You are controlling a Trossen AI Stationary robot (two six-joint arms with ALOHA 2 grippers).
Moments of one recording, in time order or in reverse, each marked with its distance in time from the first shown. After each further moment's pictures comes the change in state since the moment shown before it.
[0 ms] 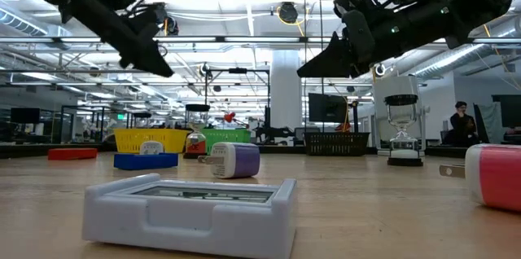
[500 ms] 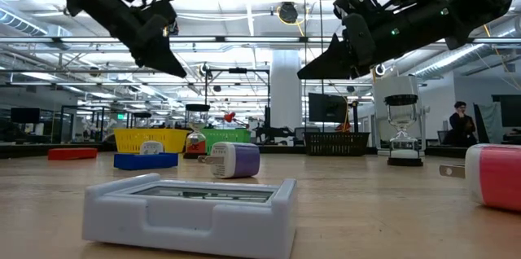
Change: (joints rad) left arm -0.326 0.096 0.030 -0.005 -0.132 -0.050; right arm 0.000 0.006 0.000 -0.001 0.000 -0.010
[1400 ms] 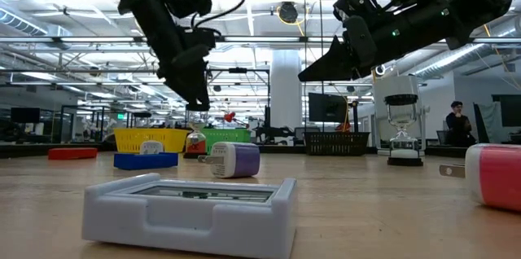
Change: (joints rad) left arm -0.086 0.428 0.311 -0.260 -0.140 -0.146; right arm 0.000 0.000 0.000 -0.017 0.000 0.001
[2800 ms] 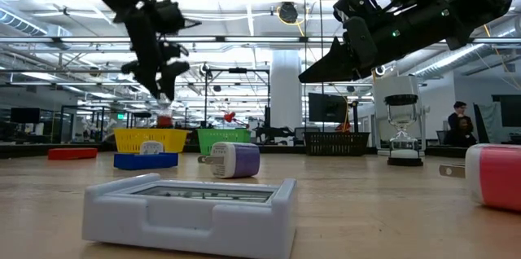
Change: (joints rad) left arm 0.523 -0.045 0.077 -0.094 -0.083 -0.013; right arm 0.000 0.000 0.000 -0.007 0.000 0.004
